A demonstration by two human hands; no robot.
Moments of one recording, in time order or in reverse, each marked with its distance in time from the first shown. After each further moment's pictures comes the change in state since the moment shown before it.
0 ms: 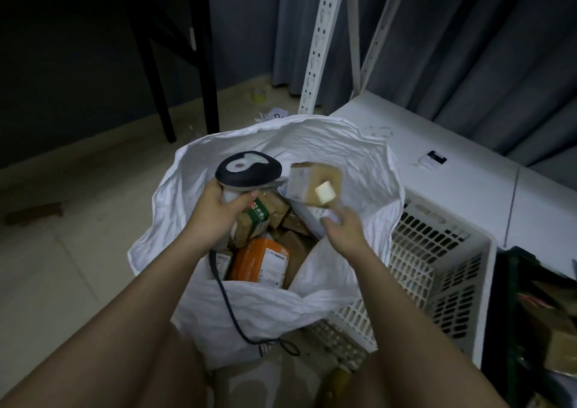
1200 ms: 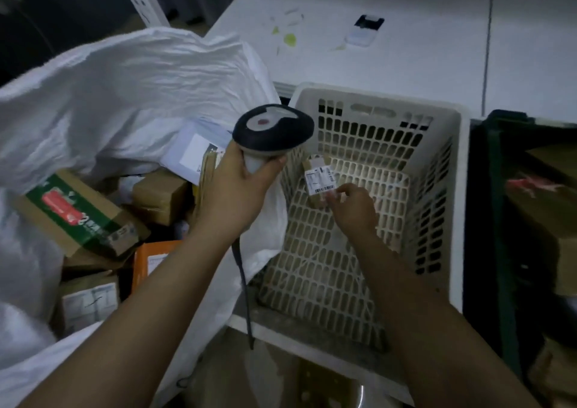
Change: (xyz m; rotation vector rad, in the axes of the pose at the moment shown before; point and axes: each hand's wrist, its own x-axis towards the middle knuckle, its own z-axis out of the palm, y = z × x) left_hand 0.034 -0.033 0.288 0.247 -0.254 0.078; right_hand 0.085 0.260 -0.098 -0.168 0.224 0.375
